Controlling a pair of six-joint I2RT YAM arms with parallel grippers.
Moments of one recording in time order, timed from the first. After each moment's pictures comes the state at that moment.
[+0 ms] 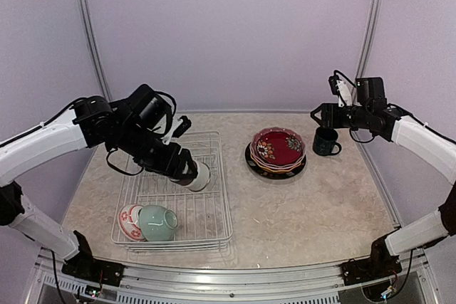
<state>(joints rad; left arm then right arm) -0.91 1.42 1.38 -0.98 0.10 -0.45 0.25 1.32 1.11 -0.30 -0.21 0.12</state>
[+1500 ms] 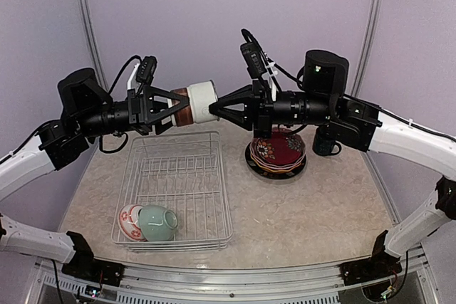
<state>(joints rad) -0.73 1.08 1.06 0.04 0.61 -0.86 1.00 1.43 1.39 0.05 -0.52 0.06</state>
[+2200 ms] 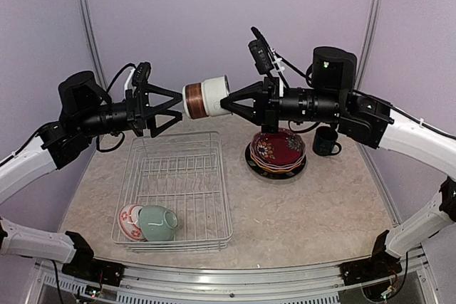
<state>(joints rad) -0.63 1.08 1.03 0.06 0.66 -0.91 0.98 1.39 1.41 -0.05 -0.45 0.08</state>
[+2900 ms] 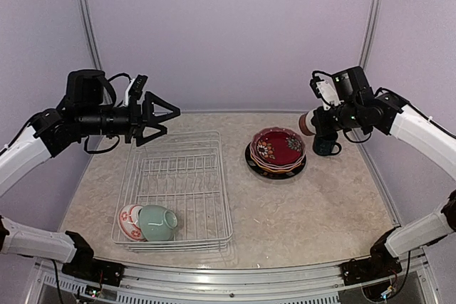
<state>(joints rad) -0.58 1.09 1.15 -0.41 0.50 -0.77 0.55 1.31 1.31 -0.66 0.16 0.08</state>
